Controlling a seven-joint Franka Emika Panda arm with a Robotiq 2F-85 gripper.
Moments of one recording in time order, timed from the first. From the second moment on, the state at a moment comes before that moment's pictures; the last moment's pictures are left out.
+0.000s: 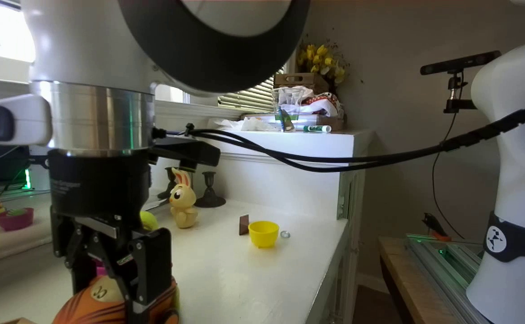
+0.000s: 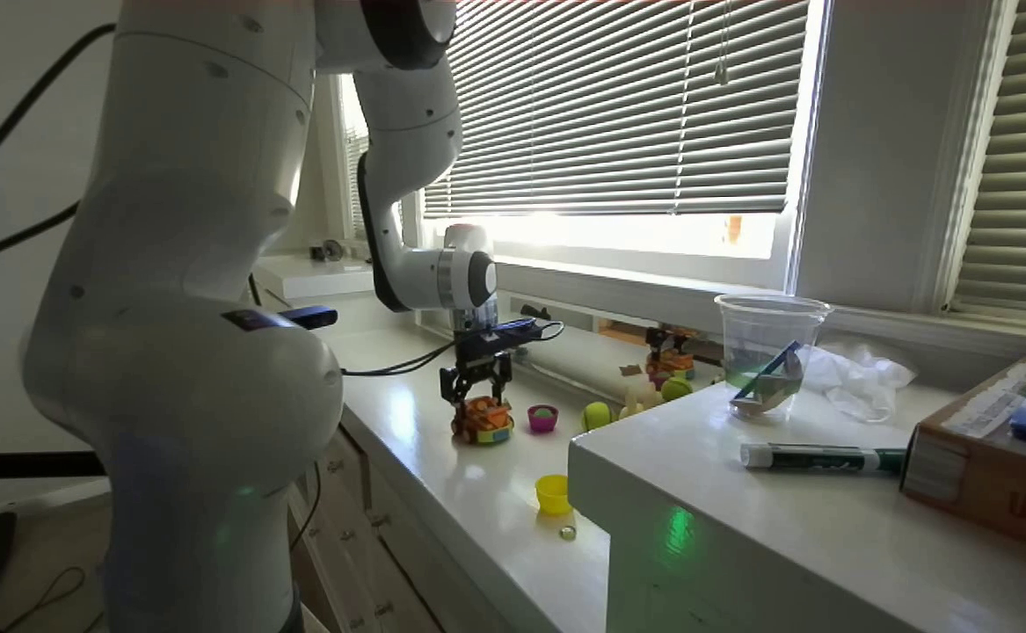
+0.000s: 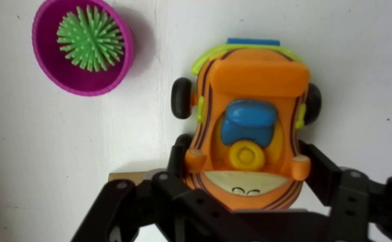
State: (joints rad) arm 0.16 0.28 0.22 -2.27 -0.21 2.61 -0.81
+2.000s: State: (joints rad) arm 0.01 0.07 0.10 -2.59 -0.17 2.78 -1.03
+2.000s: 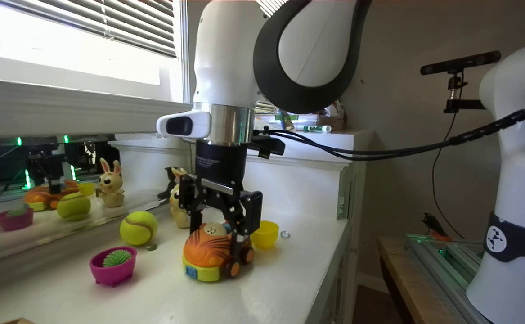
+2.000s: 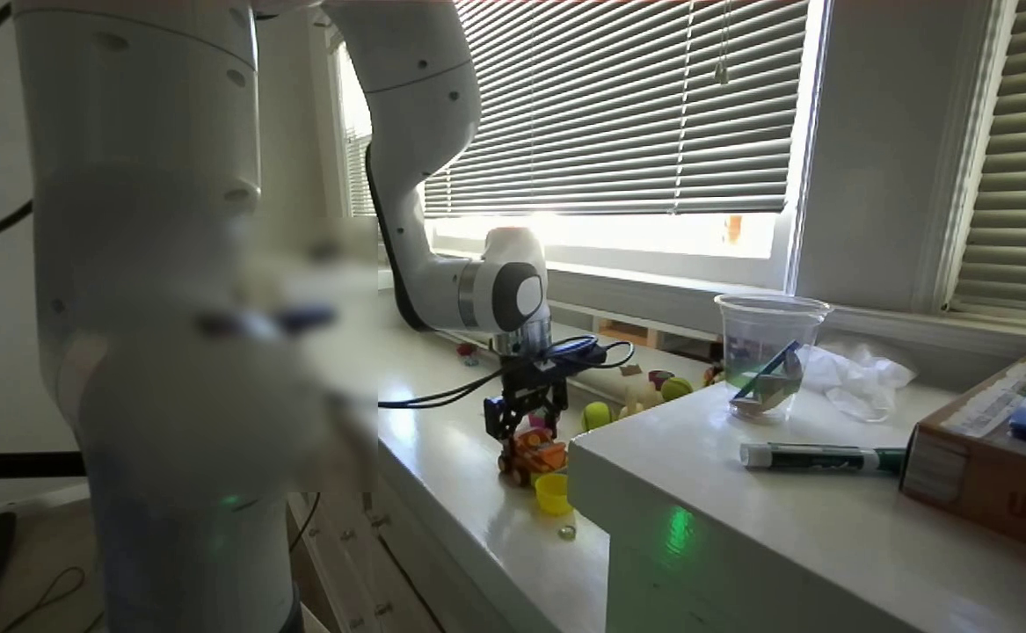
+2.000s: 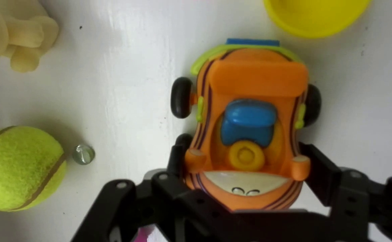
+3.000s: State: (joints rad) arm -0.01 0.02 0.02 -2.67 -0.16 2.83 -1.12
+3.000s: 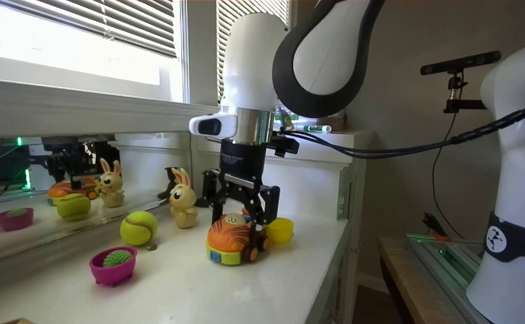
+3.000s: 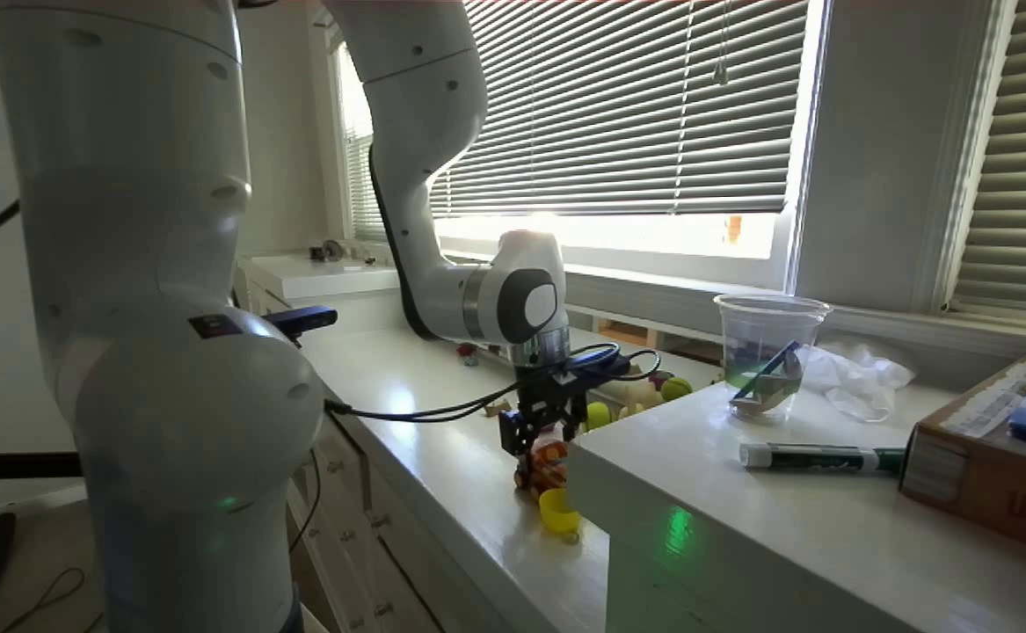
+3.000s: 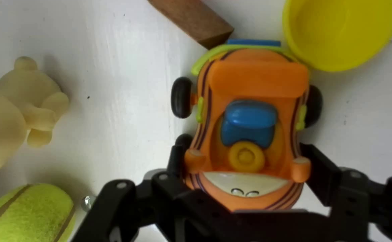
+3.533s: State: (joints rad) arm -0.01 0.02 0.01 -2.71 -0.17 2.83 -1.13
